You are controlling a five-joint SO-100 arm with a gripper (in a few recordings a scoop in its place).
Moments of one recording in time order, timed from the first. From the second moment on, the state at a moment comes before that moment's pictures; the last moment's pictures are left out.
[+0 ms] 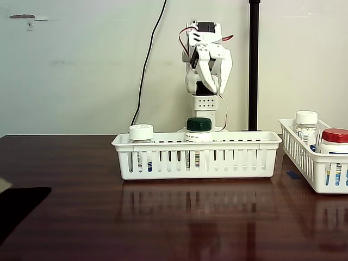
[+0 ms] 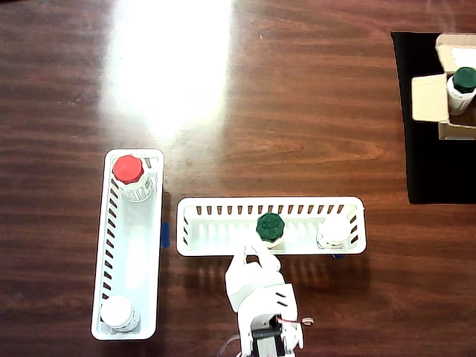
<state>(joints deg) 0.1 174.2 142.7 57.0 80.2</state>
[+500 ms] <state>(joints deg) 1.0 191.9 167.6 55.5 81.7</state>
